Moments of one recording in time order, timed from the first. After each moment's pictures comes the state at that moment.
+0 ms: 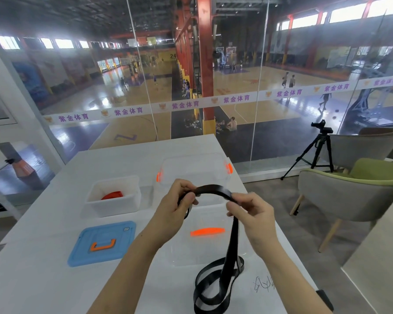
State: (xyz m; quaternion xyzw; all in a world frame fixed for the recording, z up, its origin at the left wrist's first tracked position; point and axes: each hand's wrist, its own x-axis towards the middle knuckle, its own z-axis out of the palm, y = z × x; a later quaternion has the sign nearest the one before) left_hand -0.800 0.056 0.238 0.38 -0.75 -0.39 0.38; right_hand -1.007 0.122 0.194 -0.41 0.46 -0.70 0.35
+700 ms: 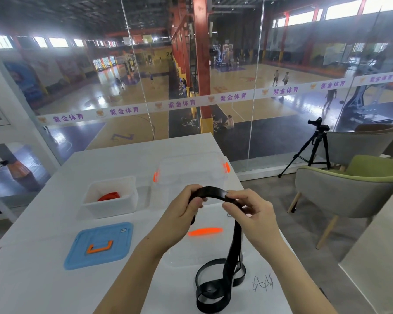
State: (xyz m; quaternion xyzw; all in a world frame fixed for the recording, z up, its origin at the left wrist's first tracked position) left_hand -0.820 0.059 0.234 0.37 -0.77 -0.42 0.32; right_hand -1.015 0.130 0.211 -0.52 0.55 -0.61 0.24
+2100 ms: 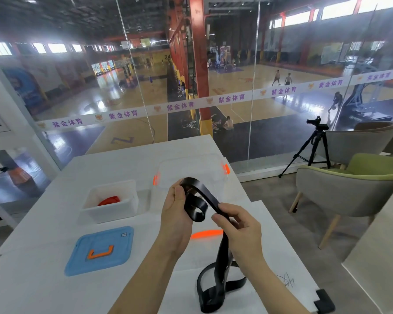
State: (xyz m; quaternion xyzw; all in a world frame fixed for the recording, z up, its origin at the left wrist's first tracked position) left_hand -0.847 0.065 0.235 0.38 -0.43 -0.61 0.54; right_hand -0.974 0.130 0.188 -0.35 0.51 -0.70 0.36
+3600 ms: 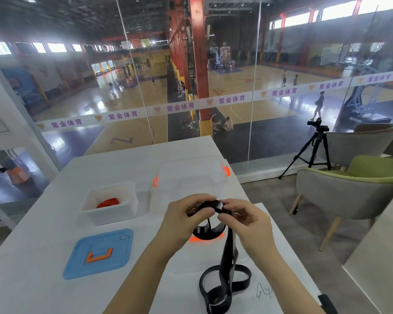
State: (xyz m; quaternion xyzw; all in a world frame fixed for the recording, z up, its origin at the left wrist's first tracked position) left_hand -0.831 0.054 0.240 0.36 -0.72 -0.45 0.39; right_hand -1.004 0.115 0.192 -0.44 0.48 -0.69 0.32
